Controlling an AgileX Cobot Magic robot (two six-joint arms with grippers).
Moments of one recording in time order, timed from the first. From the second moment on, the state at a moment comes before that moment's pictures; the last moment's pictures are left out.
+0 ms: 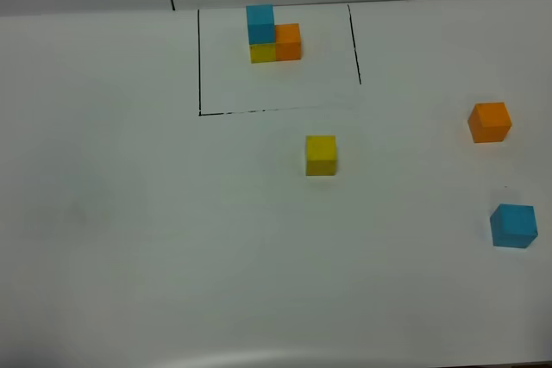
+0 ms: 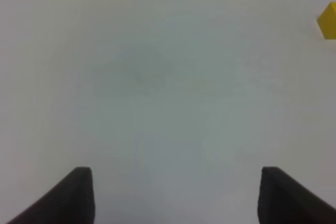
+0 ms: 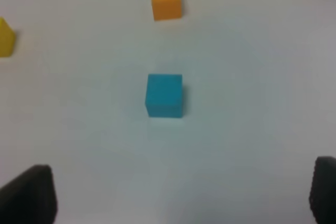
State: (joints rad) left arm -0.02 0.07 -0.51 -0.12 1.07 0.02; right arm -0.01 0.33 -0.55 0.06 1.02 0.00
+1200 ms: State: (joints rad) left arm -0.02 0.07 -0.51 -0.12 1.07 0.02; right arm 0.07 1.56 -1.09 0.04 0.83 -0.14
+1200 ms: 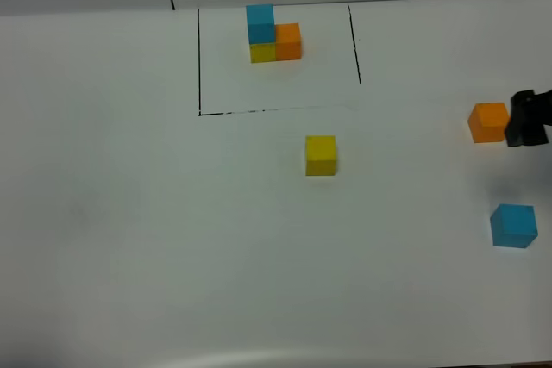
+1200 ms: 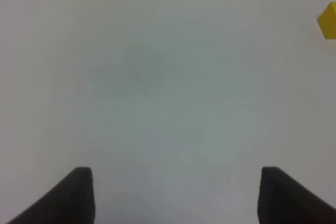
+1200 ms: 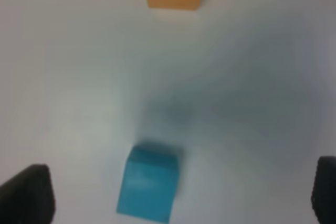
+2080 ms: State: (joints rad) left arm -0.02 0.07 -0.51 -0.12 1.07 0.02; right arm 0.07 2.13 -1.49 -0.01 0.81 -0.09
